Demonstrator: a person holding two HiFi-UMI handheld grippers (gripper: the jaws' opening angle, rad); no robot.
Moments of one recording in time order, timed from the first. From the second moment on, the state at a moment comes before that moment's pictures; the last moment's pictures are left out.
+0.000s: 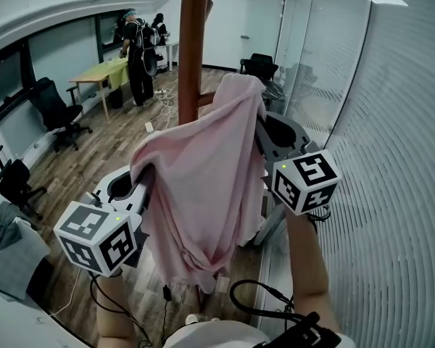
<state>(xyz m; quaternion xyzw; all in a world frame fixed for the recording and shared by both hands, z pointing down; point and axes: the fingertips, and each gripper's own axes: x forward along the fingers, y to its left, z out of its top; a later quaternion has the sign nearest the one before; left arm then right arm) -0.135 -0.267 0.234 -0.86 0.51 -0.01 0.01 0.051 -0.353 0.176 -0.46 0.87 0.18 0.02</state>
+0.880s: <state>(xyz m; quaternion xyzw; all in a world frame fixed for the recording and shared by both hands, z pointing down) -0.122 -0.246 0.266 -0.89 0.45 0.02 0.00 0.057 -0.323 0.194 -0.47 0.86 0.19 0.02</state>
